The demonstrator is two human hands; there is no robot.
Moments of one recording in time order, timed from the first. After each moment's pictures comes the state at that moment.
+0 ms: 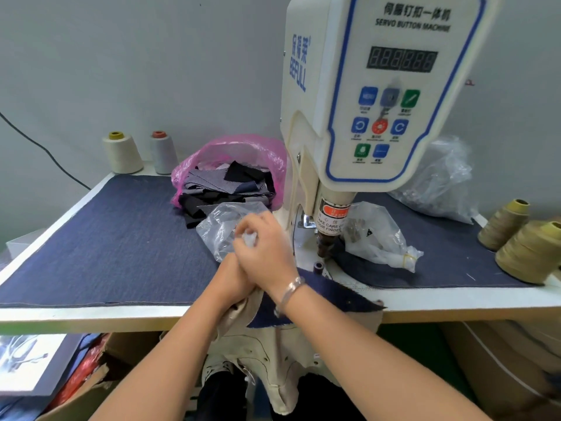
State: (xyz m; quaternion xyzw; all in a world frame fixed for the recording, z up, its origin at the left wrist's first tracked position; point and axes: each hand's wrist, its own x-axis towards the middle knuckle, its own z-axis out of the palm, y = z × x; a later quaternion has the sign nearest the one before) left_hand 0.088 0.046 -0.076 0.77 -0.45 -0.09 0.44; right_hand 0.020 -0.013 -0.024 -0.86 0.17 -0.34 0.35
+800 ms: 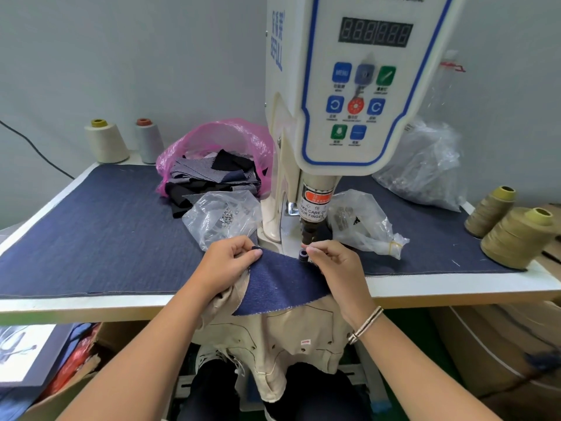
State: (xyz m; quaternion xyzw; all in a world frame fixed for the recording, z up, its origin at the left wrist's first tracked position) left_hand 0.091 0.043 -0.086 0.73 -0.40 -0.20 0.51; right_hand -0.085 -0.081 -0.060 -0.70 0.26 -0.33 0.57
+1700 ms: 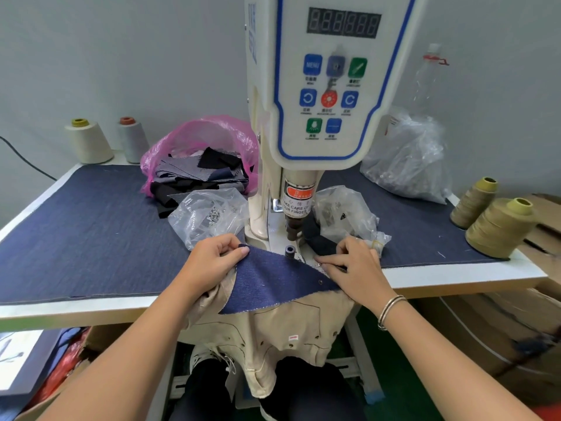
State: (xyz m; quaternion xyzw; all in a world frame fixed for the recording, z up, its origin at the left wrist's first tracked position) left_hand 0.093 0.043 -0.089 0.74 -0.41 -0.19 0.51; right_hand -0.122 -0.144 -0.085 -0.93 0.26 -0.20 0.16
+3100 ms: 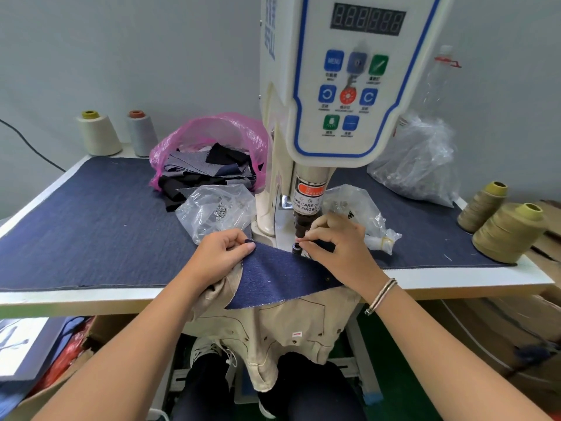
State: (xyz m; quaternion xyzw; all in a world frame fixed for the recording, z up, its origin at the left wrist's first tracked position) left_hand 0.092 0.045 -0.083 0.73 -0.40 -0.22 0.51; right_hand -0.092 -0.105 -0.029 -0.92 0.16 -0.30 0.22
